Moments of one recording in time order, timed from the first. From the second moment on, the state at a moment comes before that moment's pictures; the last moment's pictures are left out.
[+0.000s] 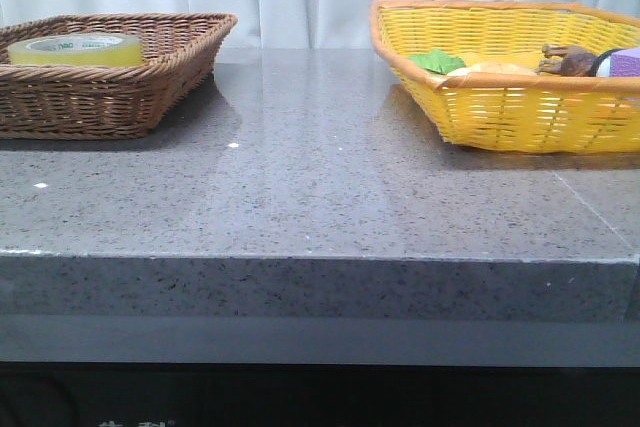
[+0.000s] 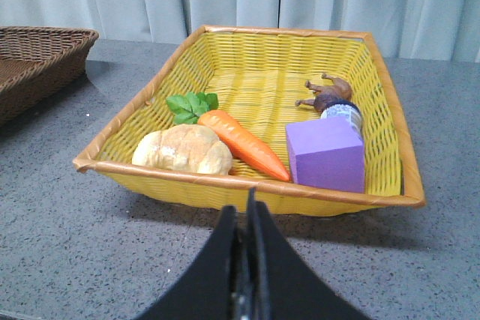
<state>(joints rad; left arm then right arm) -0.02 -0.01 -0.02 0.01 0.30 -0.14 0.10 0.14 -0.36 0.14 0.40 -0.09</state>
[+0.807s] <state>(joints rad) -0.02 -0.01 0.01 0.01 0.18 -0.14 0.10 0.14 -0.36 0.14 0.40 -0.09</state>
